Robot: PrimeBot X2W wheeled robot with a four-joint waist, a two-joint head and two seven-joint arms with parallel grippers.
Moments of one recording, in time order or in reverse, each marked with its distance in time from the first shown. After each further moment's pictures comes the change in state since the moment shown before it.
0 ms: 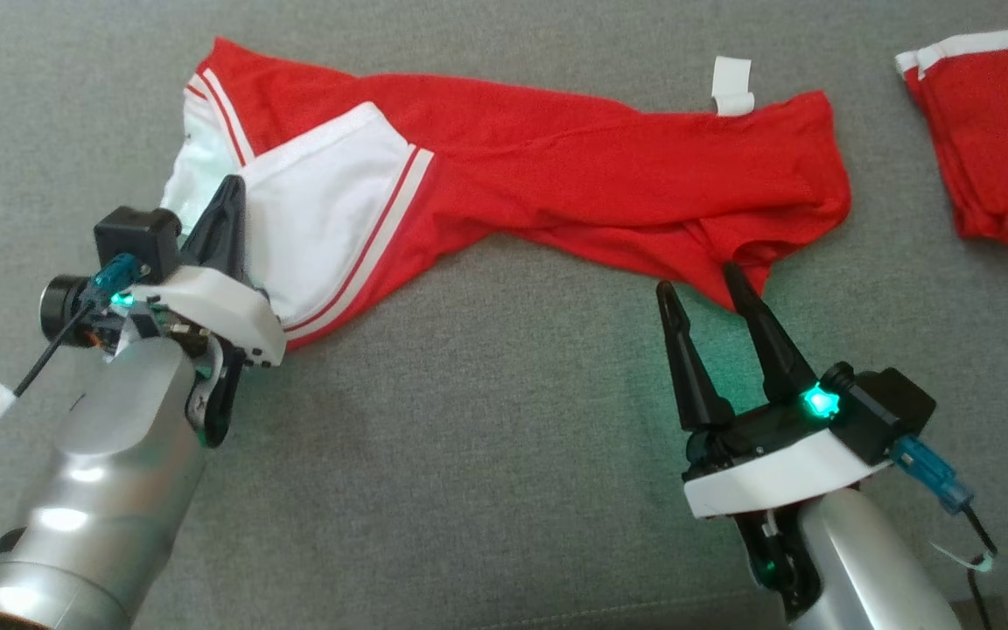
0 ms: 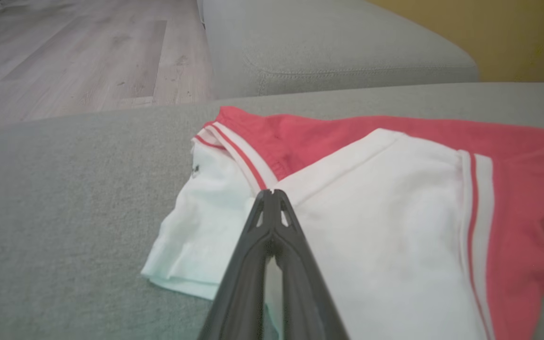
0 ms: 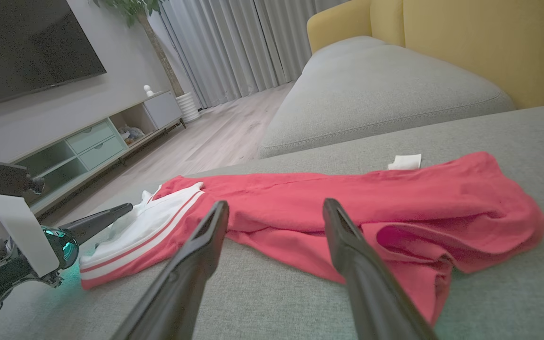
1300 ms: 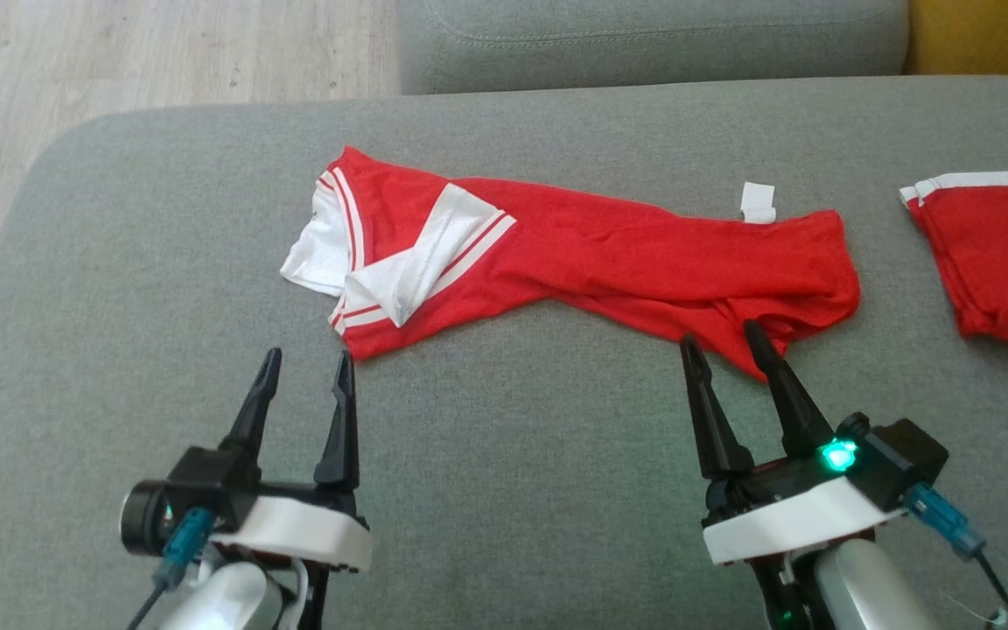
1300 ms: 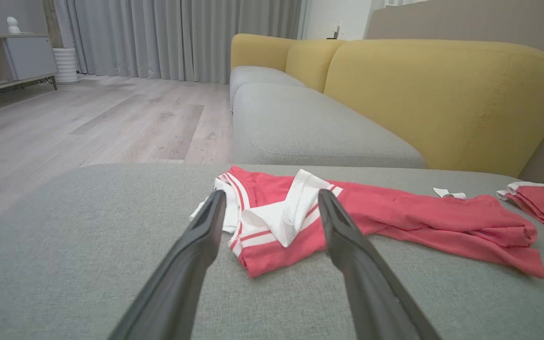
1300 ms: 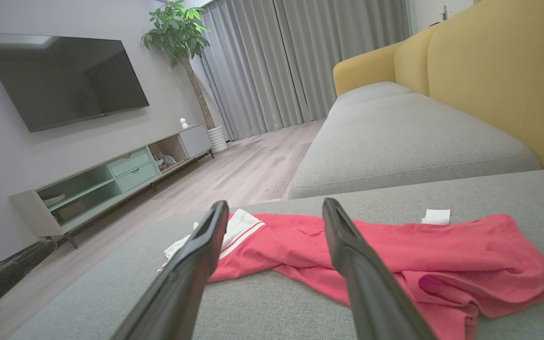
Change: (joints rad) left arm 0.576 0.107 -0.022 -0.799 0.019 0.372 -0.029; right arm 0.103 0.001 -0.038 -0.001 0.008 0.000 0.002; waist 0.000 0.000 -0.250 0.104
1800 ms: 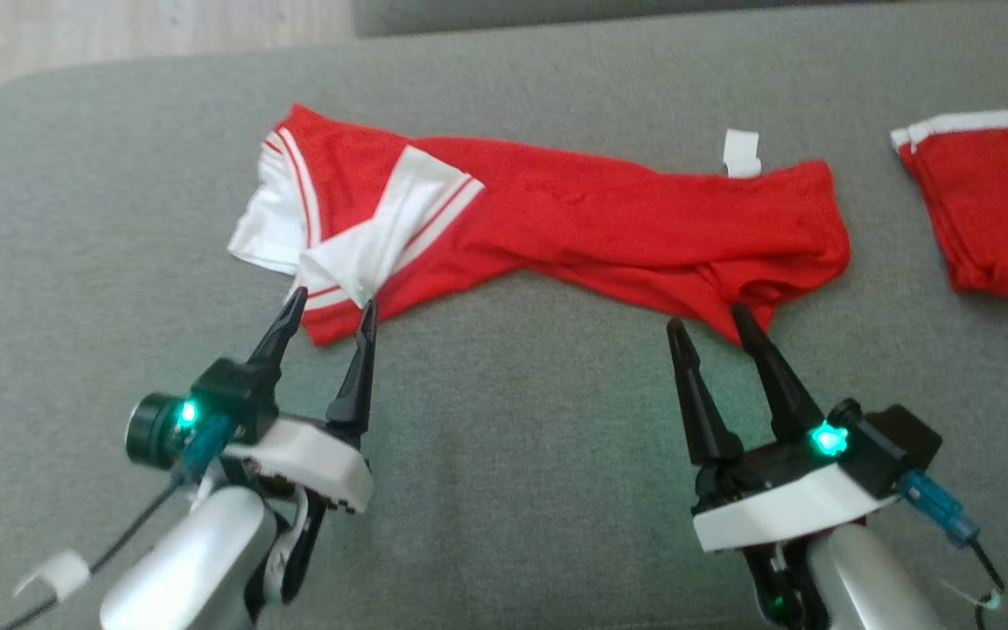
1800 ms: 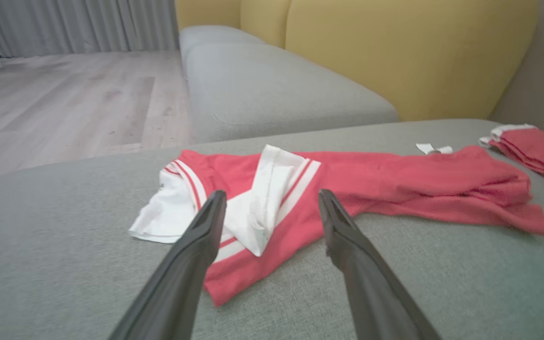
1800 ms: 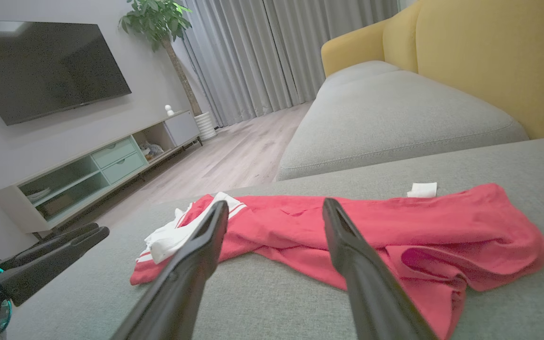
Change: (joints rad) left arm -0.166 0.020 -0.049 0.070 0.024 -0.085 0.106; right arm -0.013 0.001 0.022 -0.018 0.001 0.000 0.003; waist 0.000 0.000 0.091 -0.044
